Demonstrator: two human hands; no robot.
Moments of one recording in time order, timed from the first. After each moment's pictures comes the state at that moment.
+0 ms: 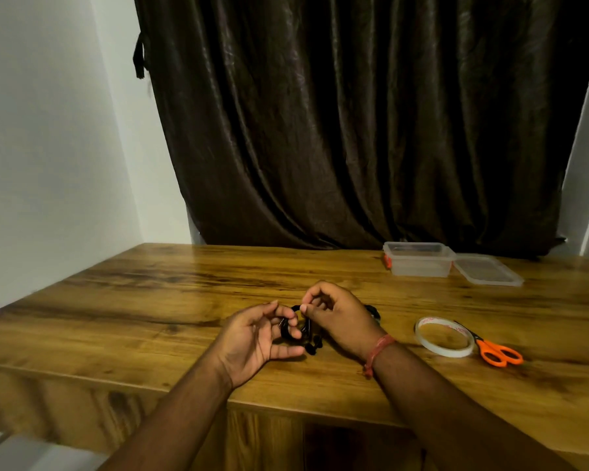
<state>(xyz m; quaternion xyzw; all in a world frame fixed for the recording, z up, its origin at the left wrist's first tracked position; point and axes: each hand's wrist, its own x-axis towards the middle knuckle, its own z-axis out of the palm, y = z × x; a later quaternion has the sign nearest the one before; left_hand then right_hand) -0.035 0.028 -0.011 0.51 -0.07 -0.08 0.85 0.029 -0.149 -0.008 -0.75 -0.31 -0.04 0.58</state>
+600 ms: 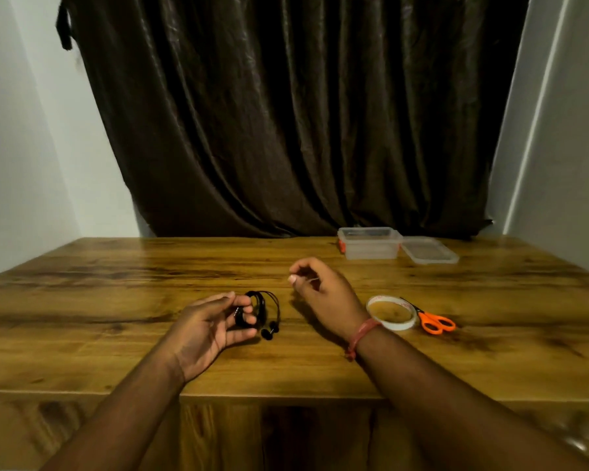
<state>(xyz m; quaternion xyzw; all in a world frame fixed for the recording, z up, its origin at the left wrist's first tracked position) -0.027 0.028 -0.018 0.54 -0.04 -0.01 0.84 0.016 -0.195 0.003 -0.79 -0.27 -0.16 0.53</state>
